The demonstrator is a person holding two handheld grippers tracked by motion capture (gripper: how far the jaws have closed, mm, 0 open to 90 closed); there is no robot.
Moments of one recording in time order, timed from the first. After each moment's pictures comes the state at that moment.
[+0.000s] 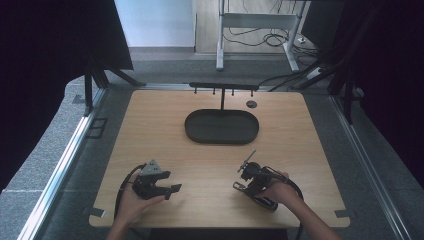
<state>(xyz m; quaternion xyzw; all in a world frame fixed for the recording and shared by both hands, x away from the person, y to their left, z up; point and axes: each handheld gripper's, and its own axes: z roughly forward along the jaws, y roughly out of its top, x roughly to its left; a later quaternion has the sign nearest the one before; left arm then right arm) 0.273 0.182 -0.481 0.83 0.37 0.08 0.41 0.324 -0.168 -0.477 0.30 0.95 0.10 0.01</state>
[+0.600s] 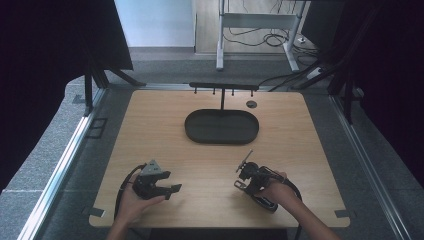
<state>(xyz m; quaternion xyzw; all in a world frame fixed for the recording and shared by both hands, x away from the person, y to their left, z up) 0.273 0.182 -0.482 0.83 0.37 0.08 0.40 0.324 -0.162 -0.476 0.31 0.95 0.08 0.02</state>
